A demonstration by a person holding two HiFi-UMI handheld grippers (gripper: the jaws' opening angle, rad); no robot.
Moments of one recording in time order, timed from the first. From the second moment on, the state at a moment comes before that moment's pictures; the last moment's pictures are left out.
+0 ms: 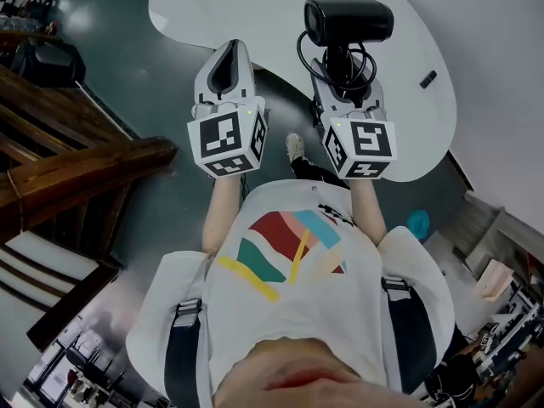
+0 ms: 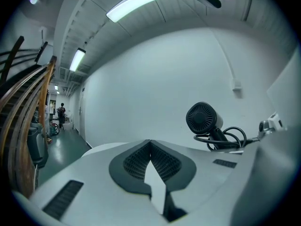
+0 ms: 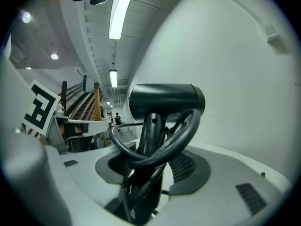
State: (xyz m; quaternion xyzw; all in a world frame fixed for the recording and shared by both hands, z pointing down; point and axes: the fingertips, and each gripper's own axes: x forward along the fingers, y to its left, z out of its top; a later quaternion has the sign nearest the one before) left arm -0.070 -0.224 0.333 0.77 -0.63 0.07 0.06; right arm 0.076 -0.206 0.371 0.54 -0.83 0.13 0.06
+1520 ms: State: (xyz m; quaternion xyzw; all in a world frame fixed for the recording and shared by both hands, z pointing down) left arm -0.115 -0.281 0.311 0.80 -0.59 0.04 0.06; right arm 0.025 -0.244 0.330 0.58 -0.81 0.09 0.04
